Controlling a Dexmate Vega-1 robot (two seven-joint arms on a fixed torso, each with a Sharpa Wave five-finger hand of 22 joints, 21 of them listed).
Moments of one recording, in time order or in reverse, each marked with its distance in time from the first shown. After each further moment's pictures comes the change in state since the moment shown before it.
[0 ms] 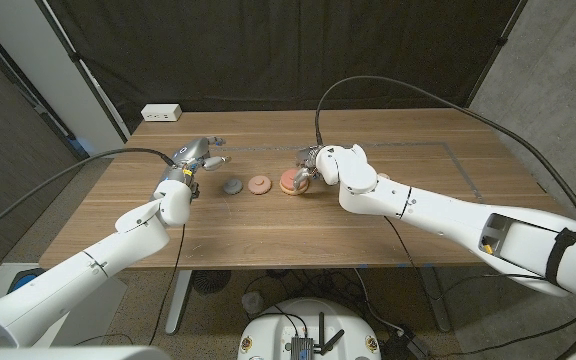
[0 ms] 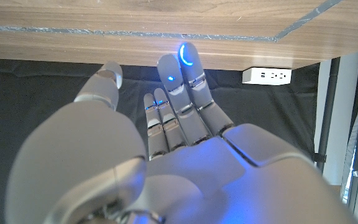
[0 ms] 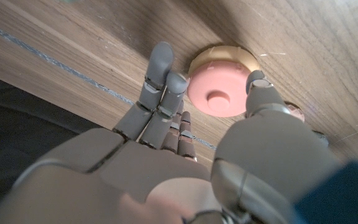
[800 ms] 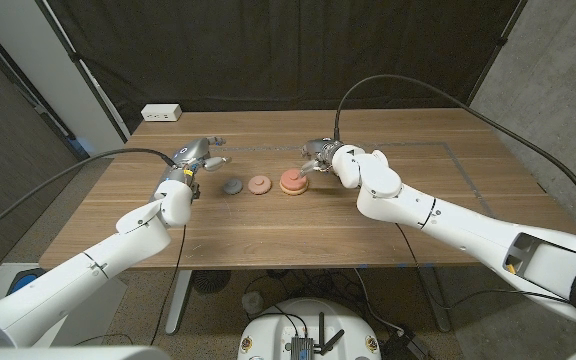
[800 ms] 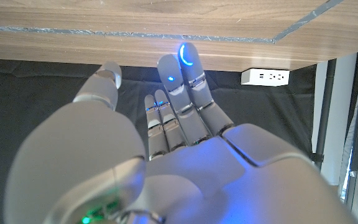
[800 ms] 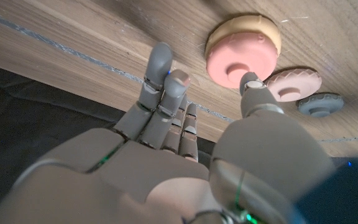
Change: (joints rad) left arm 0.012 0.000 -0.003 -0.036 -0.001 0.043 -0.007; left_hand -0.005 -0.005 0.004 -0.004 0.000 -0.015 0.007 -0.008 0.000 -0.009 0.003 -0.007 0.005 0.000 0.000 0.005 -0.003 0.000 0.000 0.000 0.003; right arm -0.151 -0.094 0.160 -0.120 0.058 0.050 -0.202; right_hand 0.022 0.054 0.029 -0.015 0.023 0.108 -0.080 0.033 0.003 0.095 -0.055 0.019 -0.022 0.038 -0.019 0.027 0.034 0.018 -0.003 0.023 0.003
